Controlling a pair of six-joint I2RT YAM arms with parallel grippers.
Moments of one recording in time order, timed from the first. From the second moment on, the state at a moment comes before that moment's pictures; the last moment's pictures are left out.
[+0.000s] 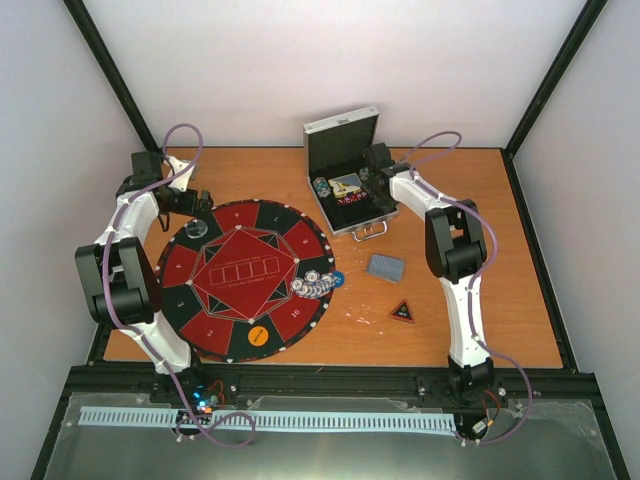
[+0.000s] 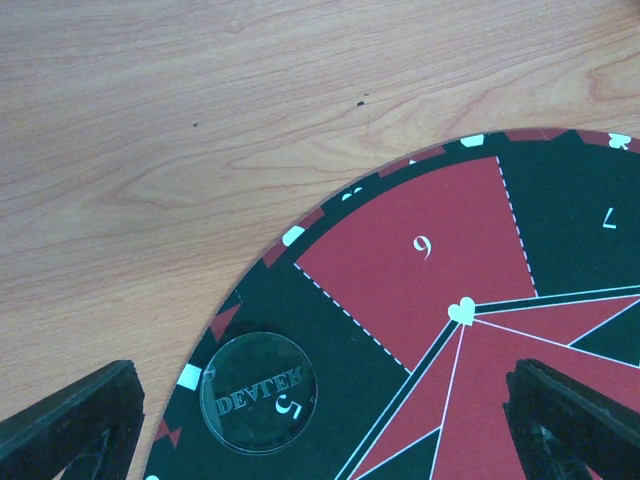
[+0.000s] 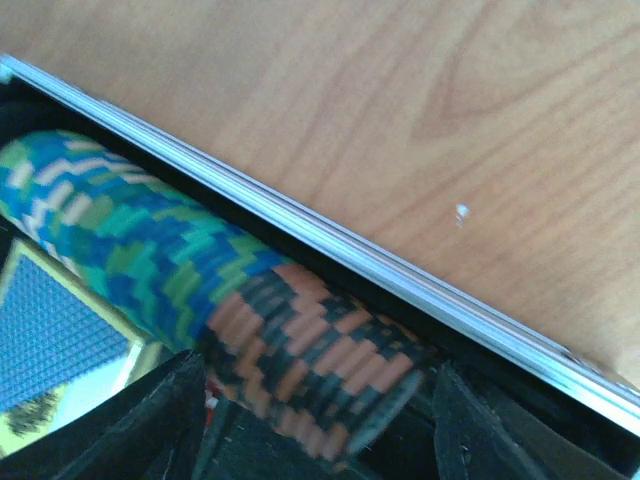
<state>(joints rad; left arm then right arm) 0.23 1.73 1.33 -0.57 0.32 0.36 0.35 2.30 1.86 -0.64 0.21 1.10</state>
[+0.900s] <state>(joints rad) 0.23 1.73 1.32 -0.57 0.33 0.36 0.35 2.22 1.75 -0.59 0.22 1.05</state>
